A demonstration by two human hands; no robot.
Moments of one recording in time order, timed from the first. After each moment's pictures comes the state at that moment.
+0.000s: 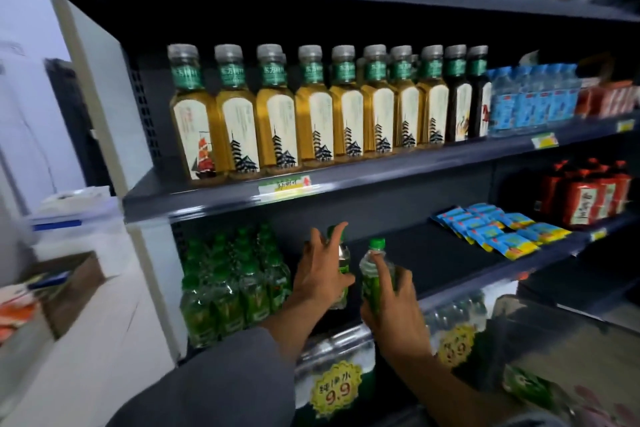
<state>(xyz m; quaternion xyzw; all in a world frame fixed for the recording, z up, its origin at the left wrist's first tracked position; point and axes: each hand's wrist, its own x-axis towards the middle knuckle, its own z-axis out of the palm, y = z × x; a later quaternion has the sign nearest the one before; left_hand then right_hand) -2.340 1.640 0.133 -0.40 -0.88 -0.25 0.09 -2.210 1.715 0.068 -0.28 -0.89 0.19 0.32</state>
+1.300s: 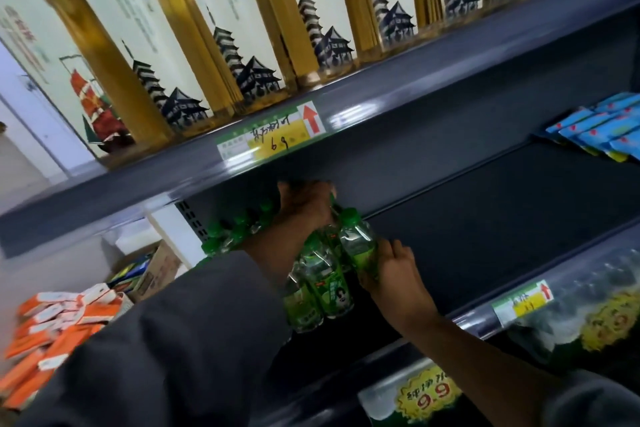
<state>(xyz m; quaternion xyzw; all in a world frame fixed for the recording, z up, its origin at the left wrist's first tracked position) -2.544 1.688 0.131 -0.34 -0.93 0.06 0.09 -2.397 1.743 -0.011 -0.21 -0.89 0.31 0.27</state>
